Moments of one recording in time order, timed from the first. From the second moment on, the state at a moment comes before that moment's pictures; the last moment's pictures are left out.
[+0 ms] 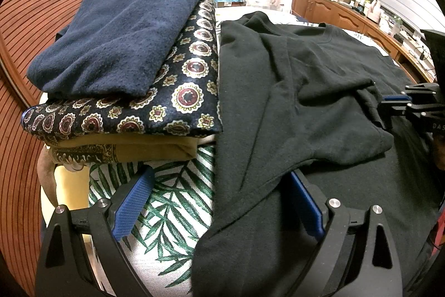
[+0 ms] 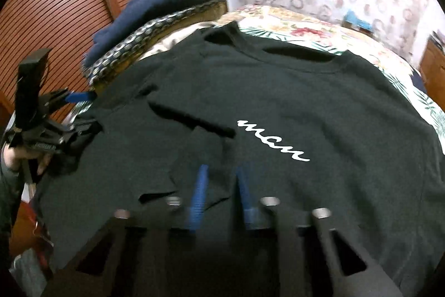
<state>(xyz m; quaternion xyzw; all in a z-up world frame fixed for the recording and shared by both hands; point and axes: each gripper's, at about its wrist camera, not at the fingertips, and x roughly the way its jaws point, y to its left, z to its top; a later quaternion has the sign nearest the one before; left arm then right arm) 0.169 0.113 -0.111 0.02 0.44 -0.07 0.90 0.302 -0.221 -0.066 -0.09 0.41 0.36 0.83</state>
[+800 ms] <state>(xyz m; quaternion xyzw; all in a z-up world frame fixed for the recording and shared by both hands) 0.151 0.120 -0.093 0.01 0.41 -0.06 0.91 0.255 -0.226 -0.066 -0.06 0.36 0.36 0.86</state>
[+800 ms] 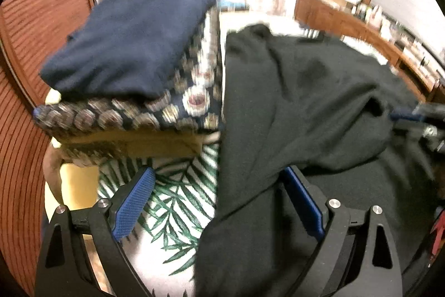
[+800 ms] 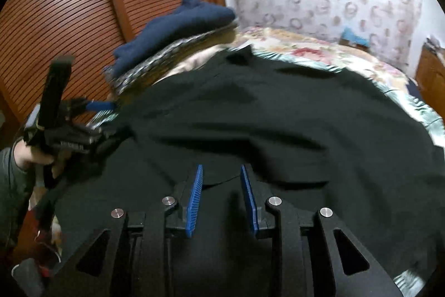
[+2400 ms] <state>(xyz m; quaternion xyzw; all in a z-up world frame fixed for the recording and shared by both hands) 0.178 0.002 -0.040 0.07 0.35 -0.20 0.91 0.220 -0.274 -0.045 -0.05 0.34 0.34 0.88</state>
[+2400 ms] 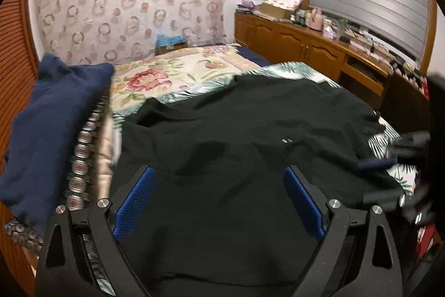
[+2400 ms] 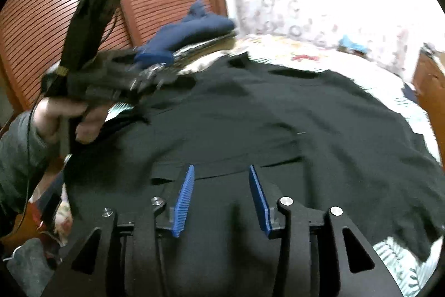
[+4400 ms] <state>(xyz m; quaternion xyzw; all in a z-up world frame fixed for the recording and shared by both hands) 0.173 -0.059 -0.100 0.11 0.43 -0.20 0.87 0.238 -0.365 0.003 -0.02 0.32 0.08 0.94</state>
